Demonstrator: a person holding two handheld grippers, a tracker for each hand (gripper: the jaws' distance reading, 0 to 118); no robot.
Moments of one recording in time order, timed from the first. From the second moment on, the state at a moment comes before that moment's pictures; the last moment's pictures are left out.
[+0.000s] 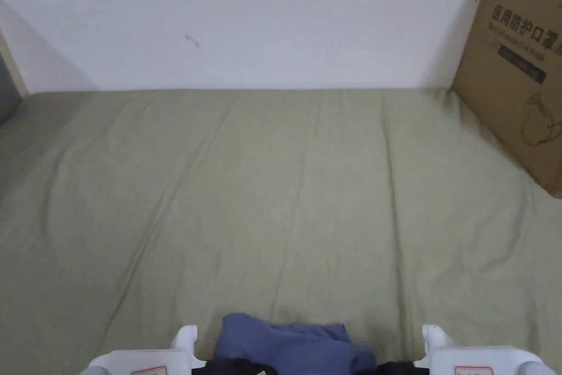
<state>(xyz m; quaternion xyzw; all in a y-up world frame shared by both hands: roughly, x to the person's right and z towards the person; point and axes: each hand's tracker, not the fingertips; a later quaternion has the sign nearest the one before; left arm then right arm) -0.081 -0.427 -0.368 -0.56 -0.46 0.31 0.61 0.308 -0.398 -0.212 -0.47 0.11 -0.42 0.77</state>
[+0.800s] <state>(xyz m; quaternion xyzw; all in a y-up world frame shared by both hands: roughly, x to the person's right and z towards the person) -0.467 -0.257 -0.413 -0.51 -0.01 0.01 0.86 0.241 -0.270 -0.170 -0.44 0.10 -0.34 0.83</state>
